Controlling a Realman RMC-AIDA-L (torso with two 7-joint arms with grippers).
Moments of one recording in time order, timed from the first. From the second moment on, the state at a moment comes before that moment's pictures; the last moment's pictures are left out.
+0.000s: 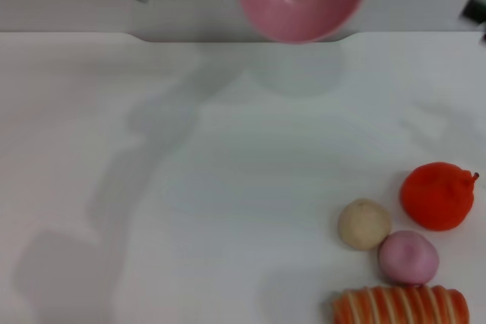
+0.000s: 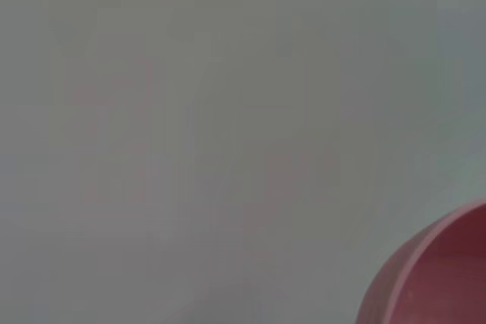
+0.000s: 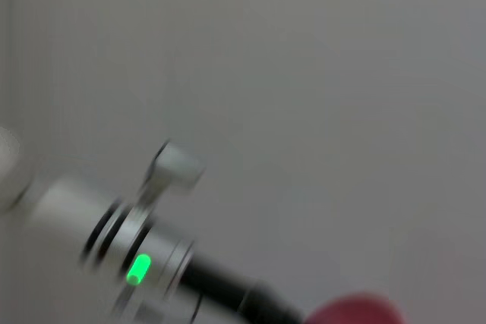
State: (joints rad) left arm -0.93 -2.06 1.37 0.97 2.43 0.74 -2.62; right arm 0.26 2.07 -0.77 -1.06 -1.44 -1.57 1.39
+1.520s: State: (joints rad) left arm -0.82 -2.02 1.05 0.98 2.54 1.30 -2.51; right arm 0.55 2.08 -1.43 -1.42 -2.67 -1.80 2.44
